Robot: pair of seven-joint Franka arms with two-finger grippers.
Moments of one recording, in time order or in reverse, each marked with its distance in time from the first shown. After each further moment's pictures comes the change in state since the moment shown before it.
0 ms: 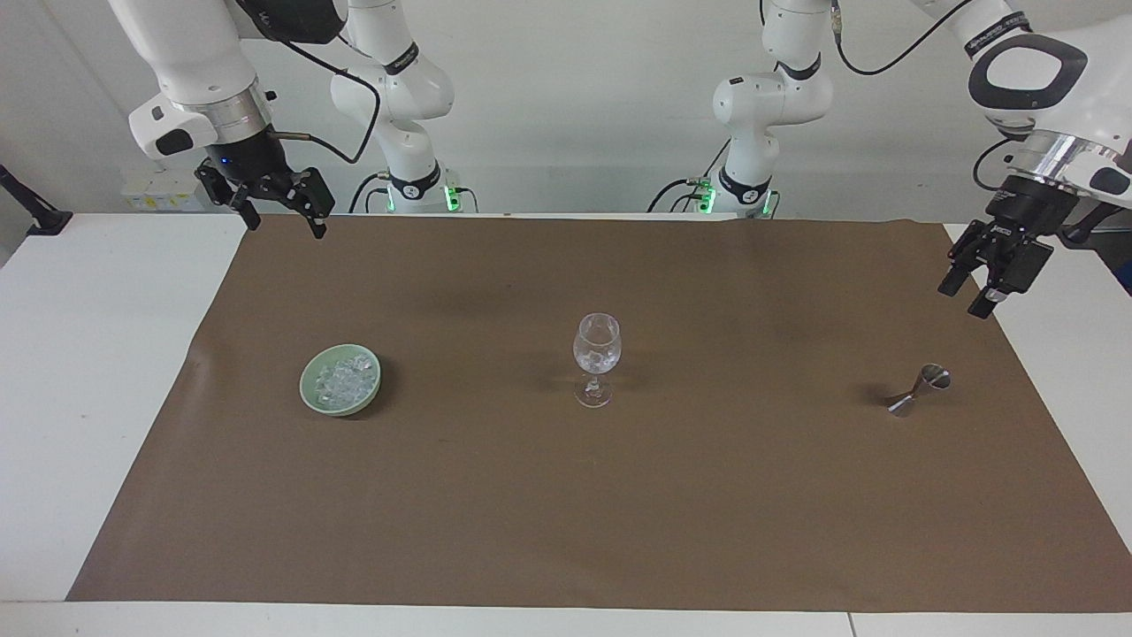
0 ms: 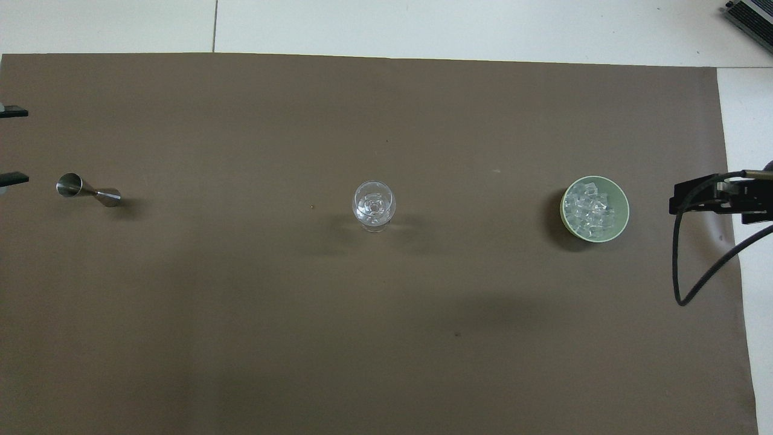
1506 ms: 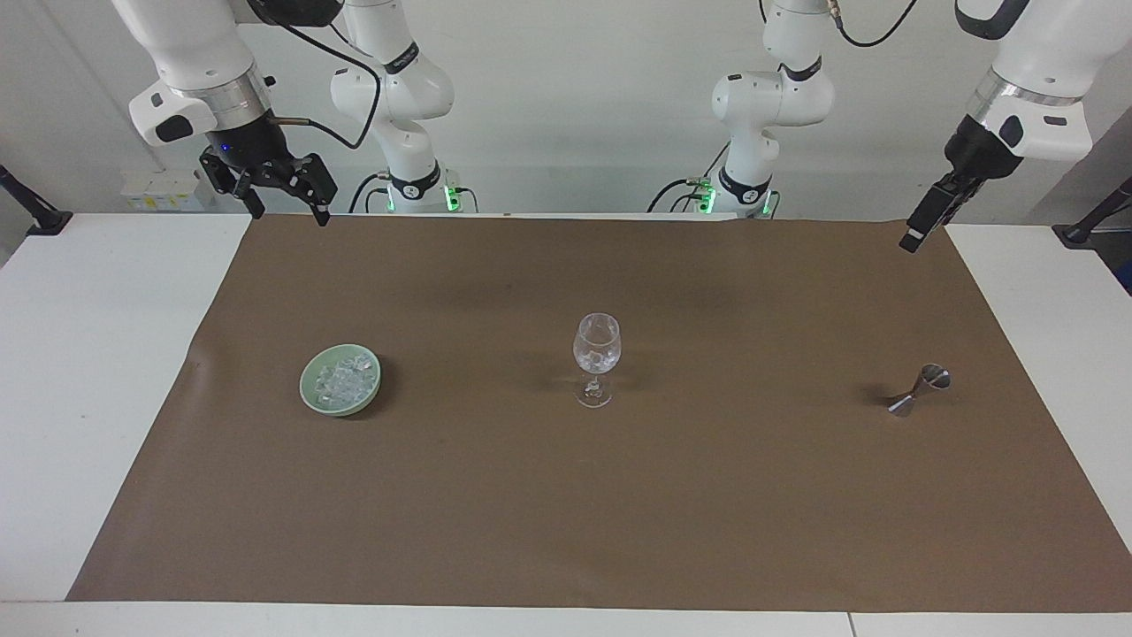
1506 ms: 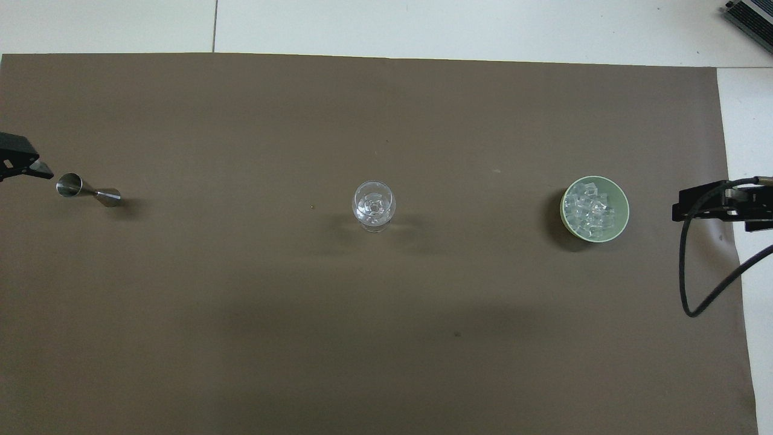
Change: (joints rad) left arm -0.123 0.007 -0.033 0.227 0.396 -0.452 0.122; right arm 0.000 -0.020 -0.003 0.007 0.027 -0.031 0.000
